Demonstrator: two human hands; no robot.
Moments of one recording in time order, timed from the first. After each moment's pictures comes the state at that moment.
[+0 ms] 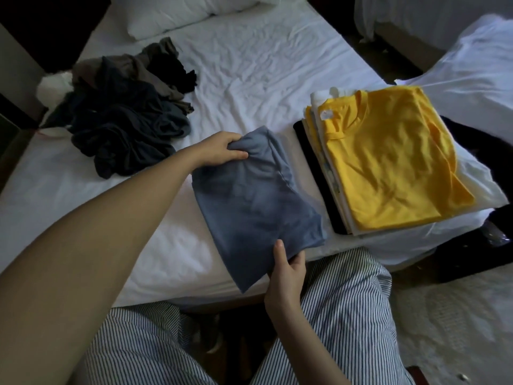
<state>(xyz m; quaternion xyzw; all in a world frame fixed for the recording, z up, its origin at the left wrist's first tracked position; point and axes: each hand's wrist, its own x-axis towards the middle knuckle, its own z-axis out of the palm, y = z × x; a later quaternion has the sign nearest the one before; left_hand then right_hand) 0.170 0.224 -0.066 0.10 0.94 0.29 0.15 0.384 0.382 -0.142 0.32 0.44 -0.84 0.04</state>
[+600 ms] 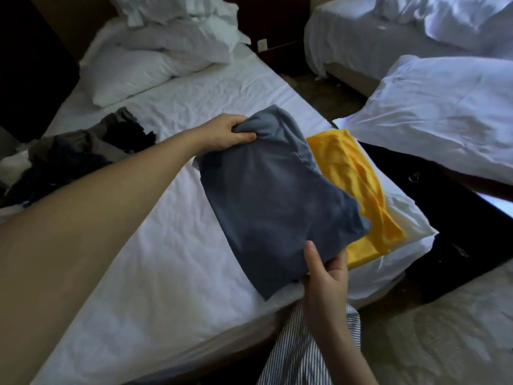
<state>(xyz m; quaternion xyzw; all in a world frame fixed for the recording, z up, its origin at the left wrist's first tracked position) 0.095 0.375 0.042 0.18 0.93 0.31 0.10 0.327 0.521 -0.081 0.18 0.42 -0.88 -0.14</state>
